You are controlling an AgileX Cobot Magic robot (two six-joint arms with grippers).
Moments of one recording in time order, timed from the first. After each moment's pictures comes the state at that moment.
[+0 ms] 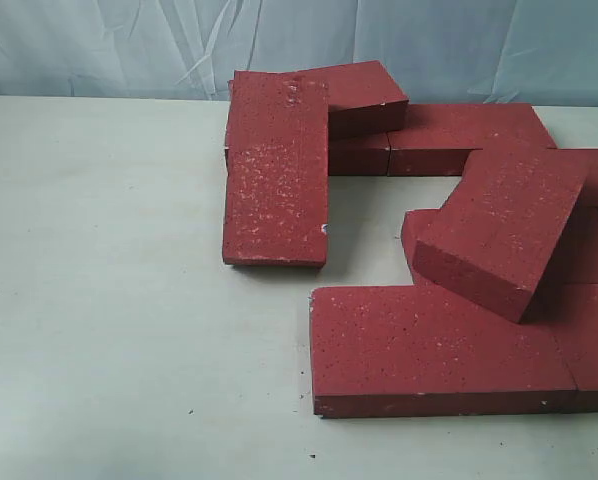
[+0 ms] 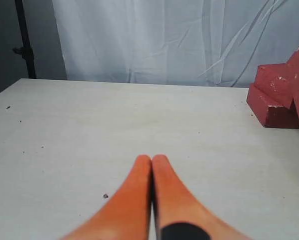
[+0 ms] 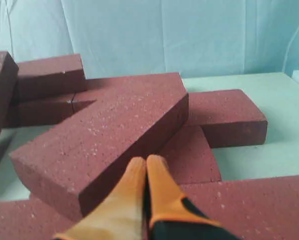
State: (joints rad) left arm 0.04 0.01 0.00 -0.05 0.23 -0.01; right arm -0.01 0.01 0.00 0.04 0.27 0.05
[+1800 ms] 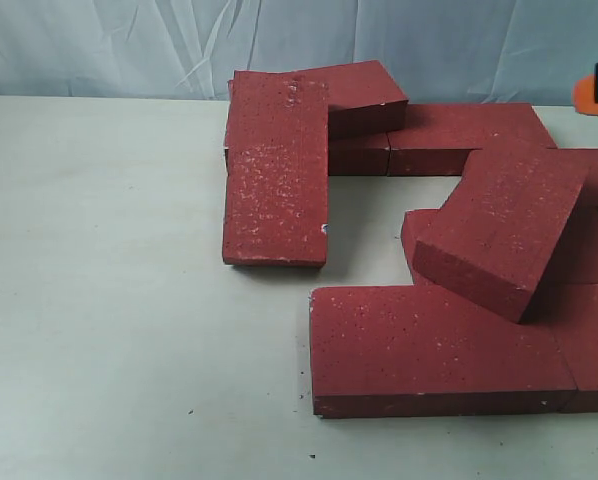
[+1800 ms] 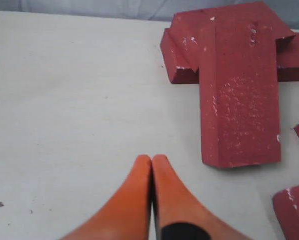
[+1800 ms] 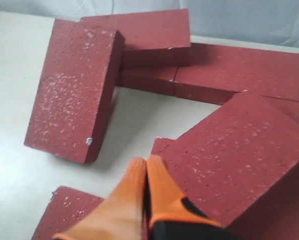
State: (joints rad) left arm 0.04 0.90 -0.77 -0.55 0.66 0.38; right arm 0.01 1.00 -0.91 0.58 0.77 -0.53
